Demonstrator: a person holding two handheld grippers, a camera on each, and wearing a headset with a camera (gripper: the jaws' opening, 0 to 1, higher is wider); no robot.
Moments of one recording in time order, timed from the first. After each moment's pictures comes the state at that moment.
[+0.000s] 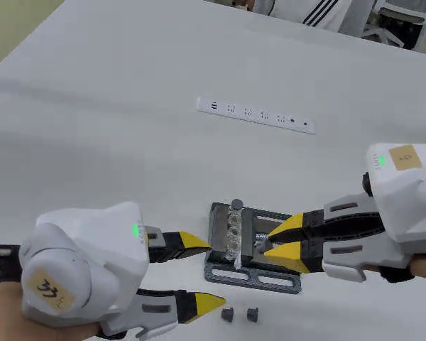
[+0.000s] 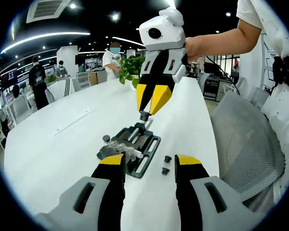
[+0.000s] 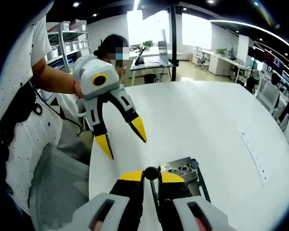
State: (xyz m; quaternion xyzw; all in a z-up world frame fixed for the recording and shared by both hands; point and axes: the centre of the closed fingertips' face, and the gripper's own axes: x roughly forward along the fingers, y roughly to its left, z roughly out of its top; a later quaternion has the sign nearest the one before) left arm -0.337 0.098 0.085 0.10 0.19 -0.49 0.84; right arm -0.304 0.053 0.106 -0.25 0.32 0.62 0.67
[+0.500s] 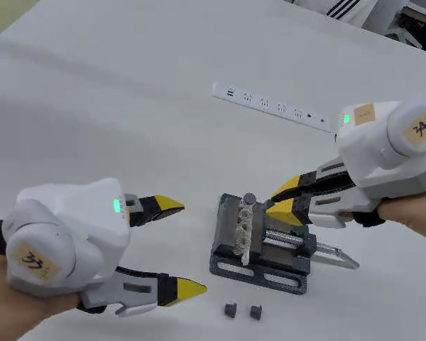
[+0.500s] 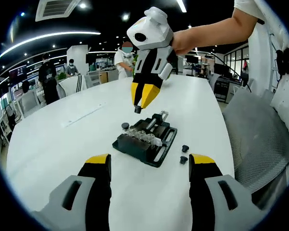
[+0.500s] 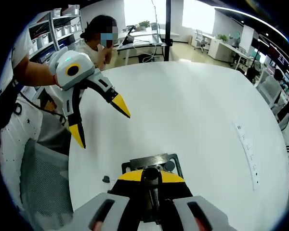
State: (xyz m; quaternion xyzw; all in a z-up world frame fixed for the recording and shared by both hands) left arm -0.316 0.130 0.065 0.09 0.18 -0.46 0.87; right arm -0.243 0.064 0.071 -0.32 0.38 0.58 0.64
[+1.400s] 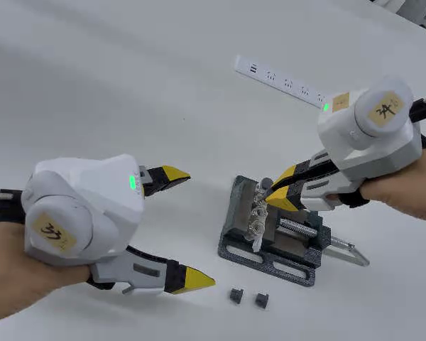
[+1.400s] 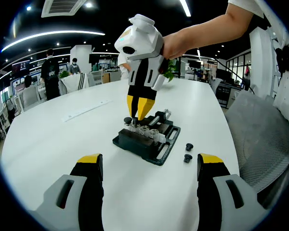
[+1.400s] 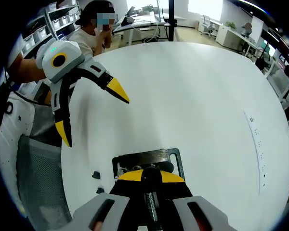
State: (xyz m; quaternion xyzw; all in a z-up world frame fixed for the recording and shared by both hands) left arm -0.308 0.127 0.048 0.07 0.18 -0.45 0.87; right arm -0.237 0.067 0.034 -0.35 0.43 0.57 0.60
